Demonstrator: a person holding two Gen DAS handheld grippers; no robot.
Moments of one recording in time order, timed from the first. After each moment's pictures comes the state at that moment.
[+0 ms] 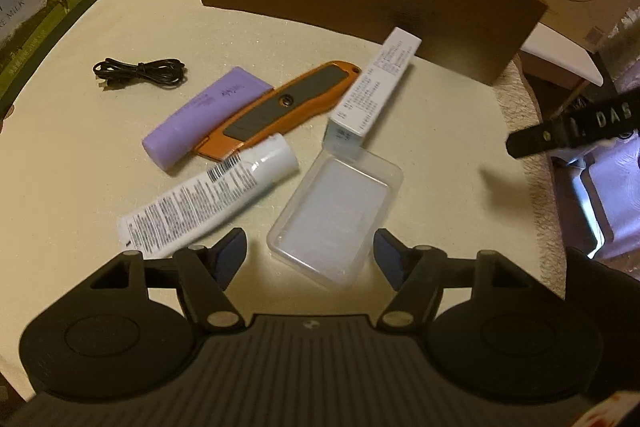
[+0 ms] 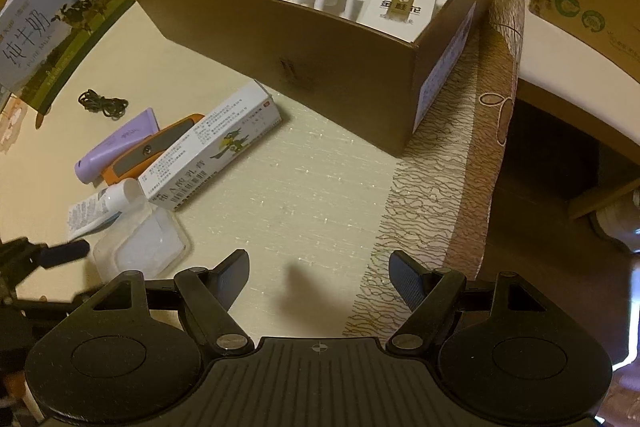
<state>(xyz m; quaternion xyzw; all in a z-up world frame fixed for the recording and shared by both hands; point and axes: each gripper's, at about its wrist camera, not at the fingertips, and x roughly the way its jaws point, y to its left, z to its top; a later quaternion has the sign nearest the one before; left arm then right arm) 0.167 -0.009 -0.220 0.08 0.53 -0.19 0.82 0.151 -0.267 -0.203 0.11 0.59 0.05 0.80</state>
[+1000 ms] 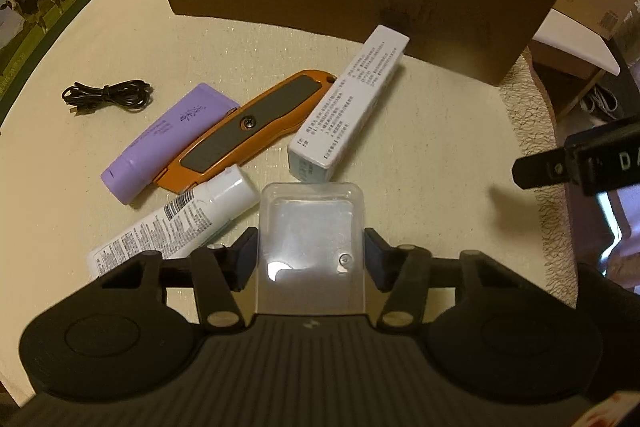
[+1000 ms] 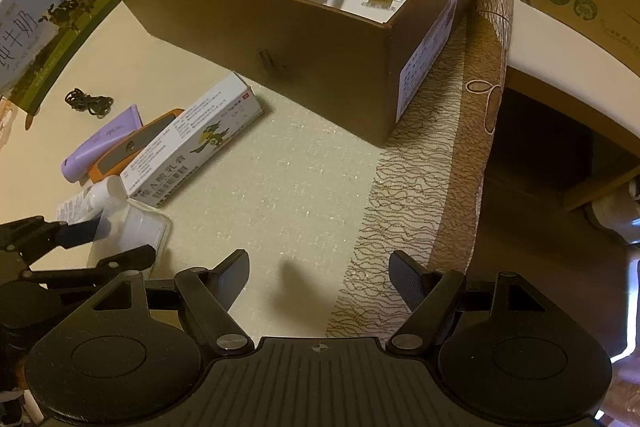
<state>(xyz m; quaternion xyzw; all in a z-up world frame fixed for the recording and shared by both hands) 0.184 -0.054 -0.233 0.12 0.54 -0.17 0.82 0.151 -0.273 -0.209 0.11 0.59 0.04 0.80</state>
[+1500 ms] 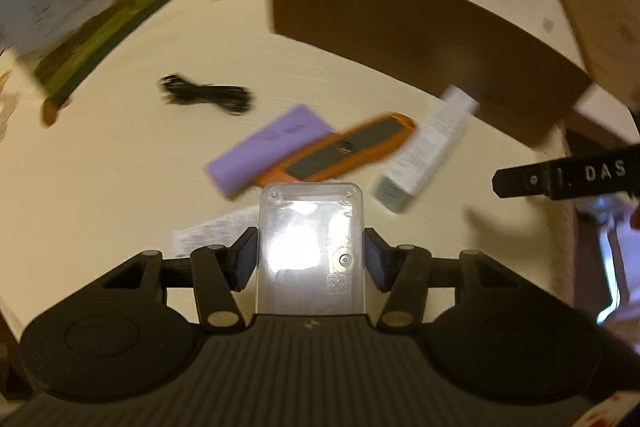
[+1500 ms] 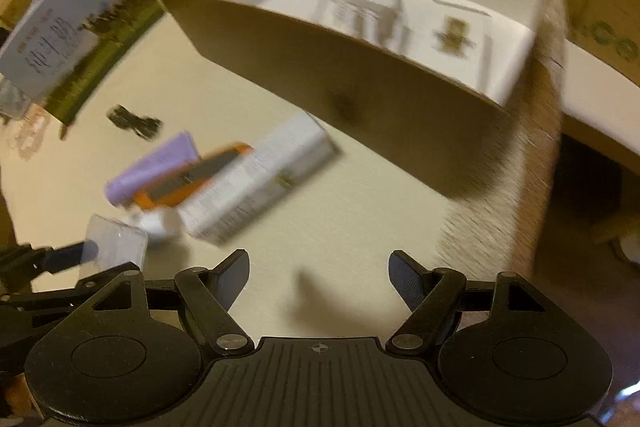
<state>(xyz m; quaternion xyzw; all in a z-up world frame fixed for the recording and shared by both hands) 0.183 0.007 -0.193 0.04 0.52 -0.08 0.85 0.182 -0.230 -0.193 0.13 0.56 0.10 0.82</state>
